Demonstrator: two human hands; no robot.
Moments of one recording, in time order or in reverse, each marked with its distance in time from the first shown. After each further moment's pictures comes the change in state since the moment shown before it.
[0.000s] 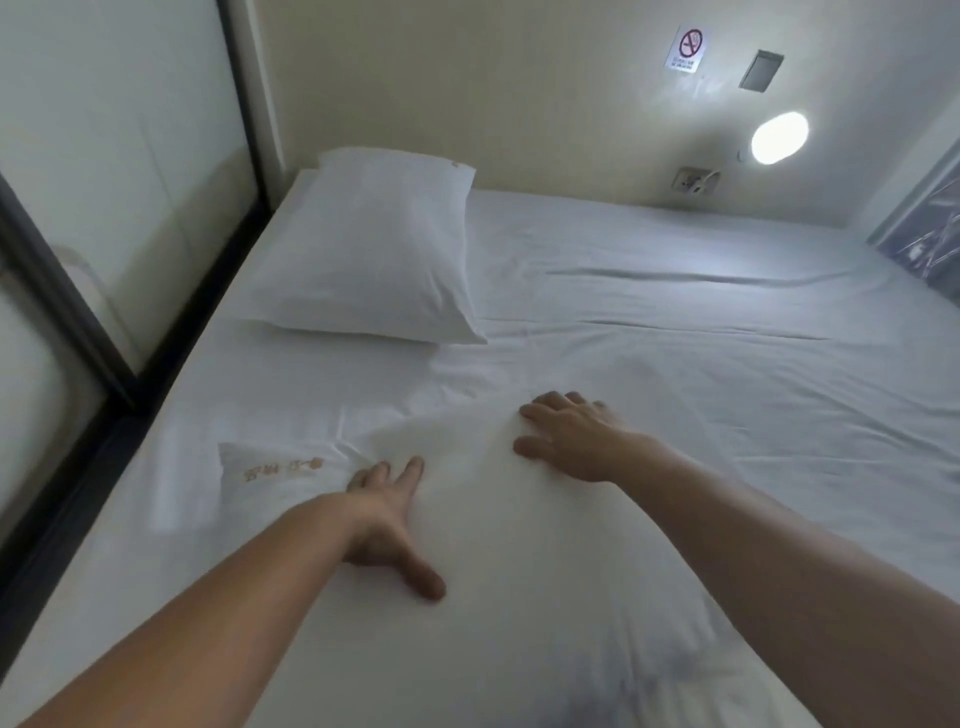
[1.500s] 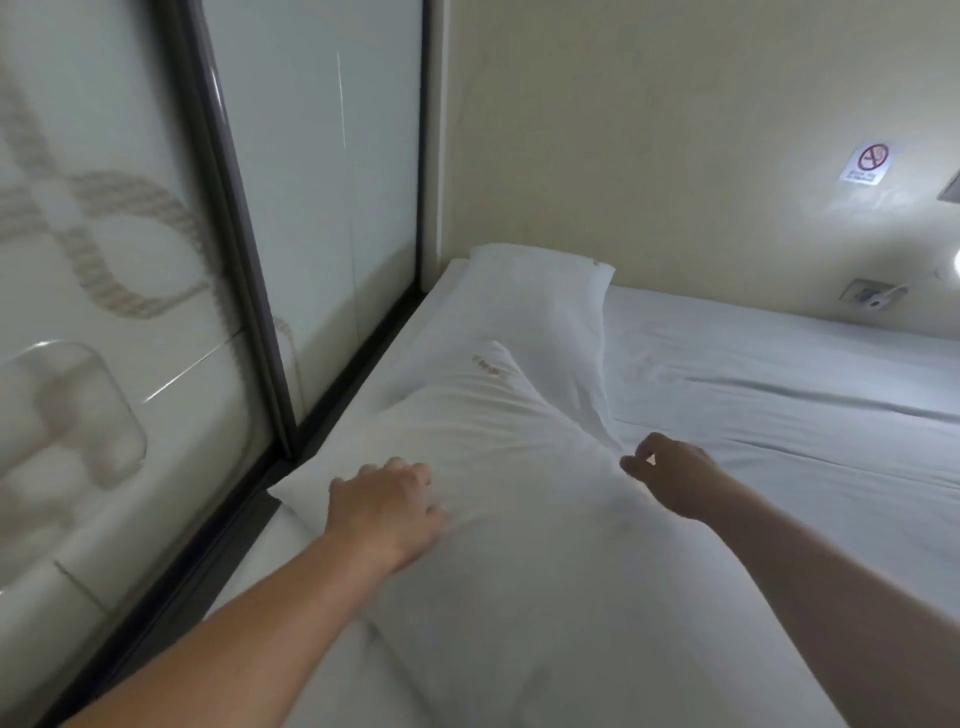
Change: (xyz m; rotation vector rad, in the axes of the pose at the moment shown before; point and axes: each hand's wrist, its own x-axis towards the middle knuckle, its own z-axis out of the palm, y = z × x) left_hand -0.016 -0.086 -0.068 0.035 0.714 -0.253; right_hand 0.096 -0.038 -0.052 0.336 0.180 0.187
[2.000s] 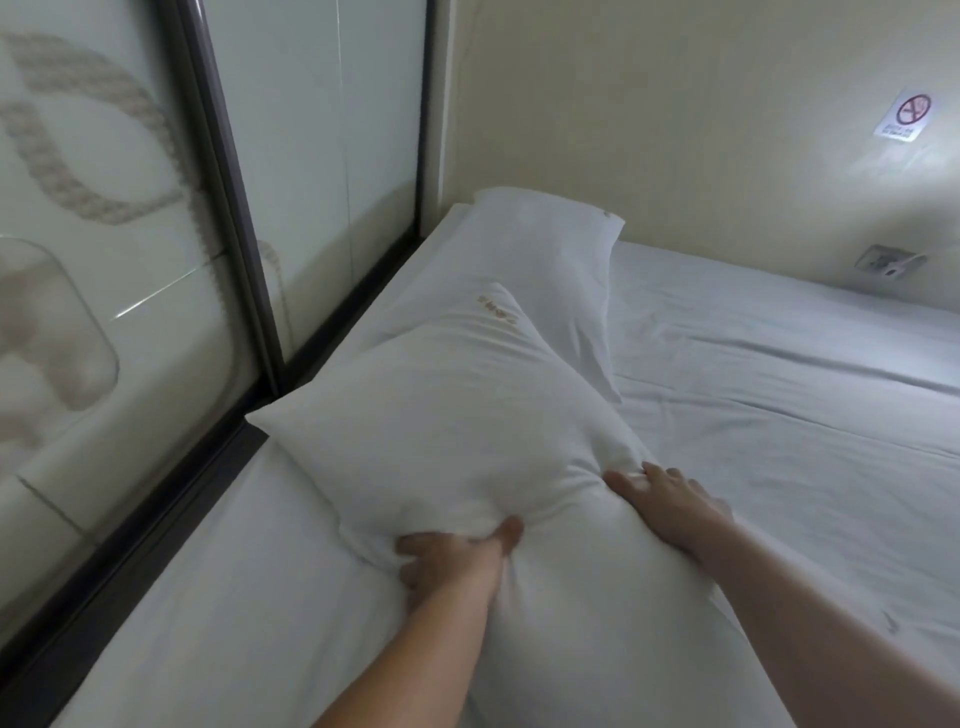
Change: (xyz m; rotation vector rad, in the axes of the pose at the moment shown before) left_hand -0.027 0.083 0.130 -0.950 -0.254 -0.936; right_hand -0.019 0.043 0.078 -0.085 -0.170 0.192
